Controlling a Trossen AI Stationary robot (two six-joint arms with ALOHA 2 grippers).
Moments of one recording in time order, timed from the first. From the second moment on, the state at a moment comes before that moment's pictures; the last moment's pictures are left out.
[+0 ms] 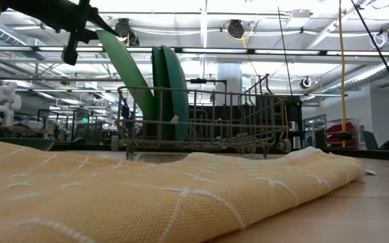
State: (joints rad) left arm 0.01 0.65 0.45 0.16 -0.75 -1.15; right arm 0.60 1.86 2.26 -1.29 0.87 -0.06
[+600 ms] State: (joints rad) left arm 0.01 0.82 0.45 0.20 -0.84 -1.23; right arm 0.60 1.86 2.26 -1.29 0.87 -0.05
